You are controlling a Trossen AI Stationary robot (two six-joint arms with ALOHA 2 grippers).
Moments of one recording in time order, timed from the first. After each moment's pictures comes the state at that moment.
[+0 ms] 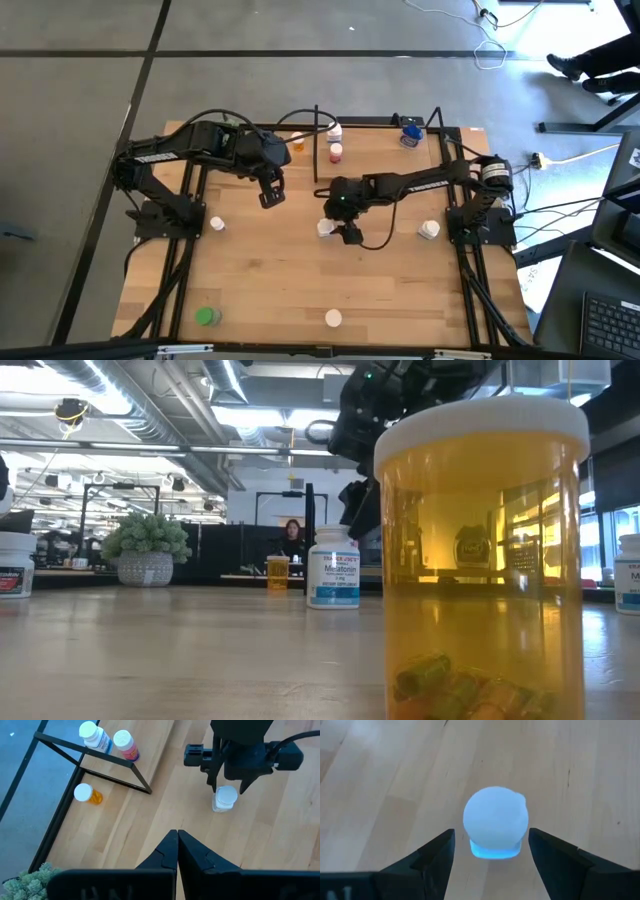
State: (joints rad) left arm -0.01 1.52 1.88 -1.32 -0.32 -0.29; right arm -0.04 1.80 1.14 -0.28 -0.26 -0.19
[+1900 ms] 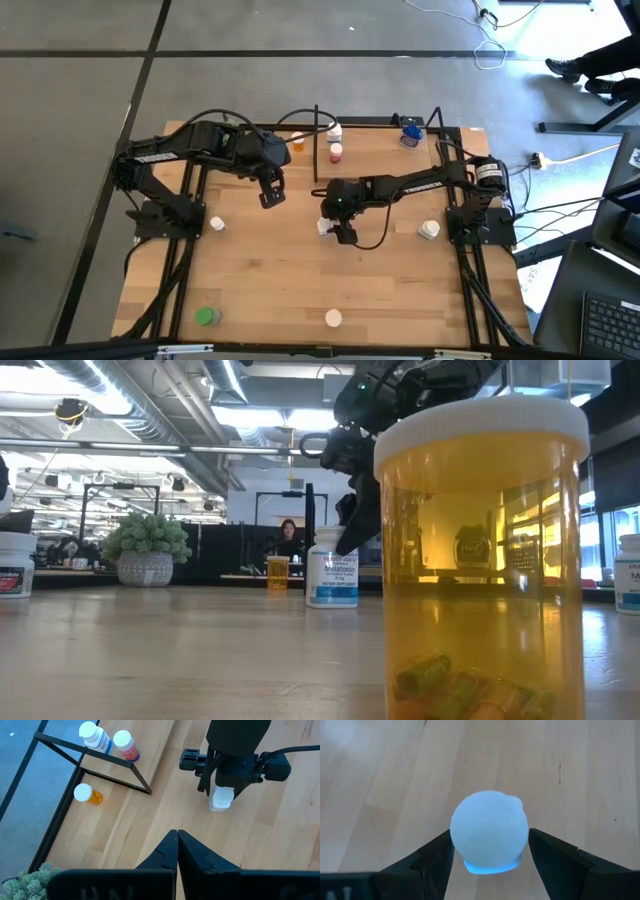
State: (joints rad) left arm -0.01 1.52 1.88 -1.32 -0.32 -0.29; right arm -0.04 1.85 1.14 -0.23 -0.21 -0.14
